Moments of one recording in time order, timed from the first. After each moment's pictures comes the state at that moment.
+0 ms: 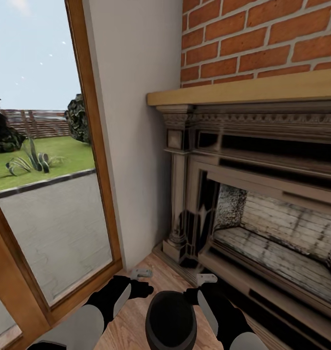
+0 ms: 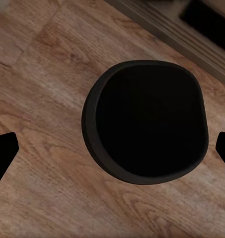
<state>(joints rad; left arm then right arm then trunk) -0.69 -0.15 -0.09 -0.35 0.04 0.44 -0.08 -0.50 0.17 0.10 -0.70 -0.12 0.63 -0.21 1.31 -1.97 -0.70</state>
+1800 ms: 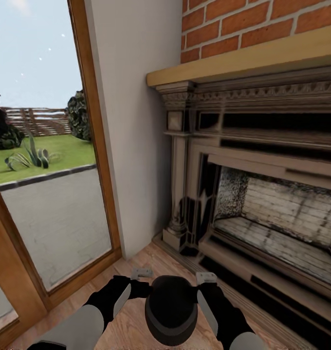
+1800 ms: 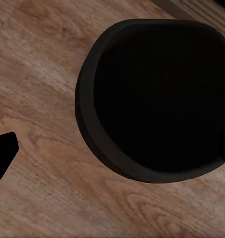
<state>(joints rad) -0.69 -0.15 -0.09 -0.35 0.04 0.44 -0.10 -0.50 0.17 0.11 -0.71 -0.12 0.60 -0.21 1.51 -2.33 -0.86</state>
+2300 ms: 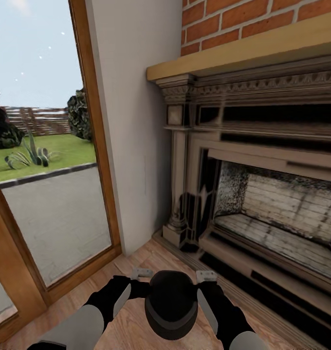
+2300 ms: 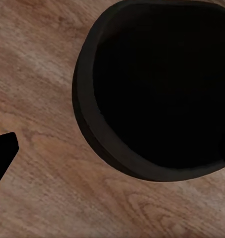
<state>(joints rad) -0.69 -0.15 -0.09 -0.35 0.04 0.44 -0.10 -0.50 0.17 0.11 -0.72 -0.12 0.60 -0.21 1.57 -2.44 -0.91</state>
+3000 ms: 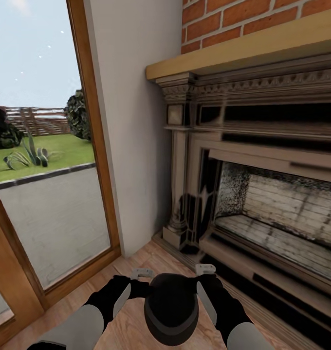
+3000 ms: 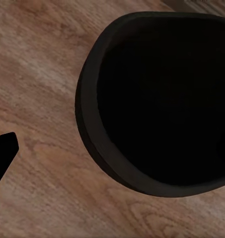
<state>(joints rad) -0.69 -0.15 -0.09 -0.35 0.04 0.44 -0.10 -0.54 0.17 0.11 -0.71 -0.12 0.60 -0.20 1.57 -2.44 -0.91</state>
